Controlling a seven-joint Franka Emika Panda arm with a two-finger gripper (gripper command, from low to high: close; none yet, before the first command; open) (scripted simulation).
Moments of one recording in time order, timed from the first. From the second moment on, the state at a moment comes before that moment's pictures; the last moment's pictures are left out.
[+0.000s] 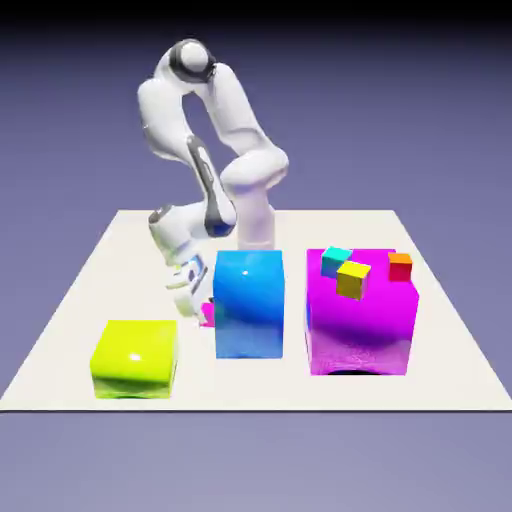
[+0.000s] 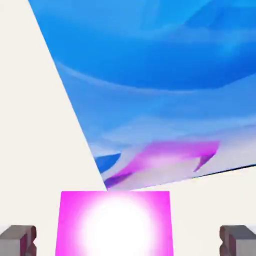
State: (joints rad) arm 1.15 -0.48 -2.17 -2.96 -0.57 2.91 -1.04
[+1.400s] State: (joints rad) arm 0.73 -0.42 -0.99 -2.51 -0.11 2.33 -0.86
